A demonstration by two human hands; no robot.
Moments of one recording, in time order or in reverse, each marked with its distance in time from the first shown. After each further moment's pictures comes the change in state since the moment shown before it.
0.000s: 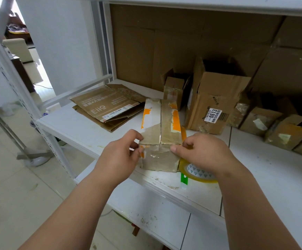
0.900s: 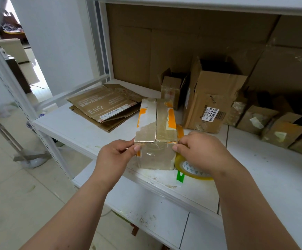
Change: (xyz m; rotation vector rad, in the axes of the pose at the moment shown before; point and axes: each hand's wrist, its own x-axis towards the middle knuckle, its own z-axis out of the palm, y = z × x) left_hand 0.001 -0.016 0.016 -0.576 0.101 -0.188; right_hand -0.001 -0.005 -0.003 -0.100 -0.036 -0.076
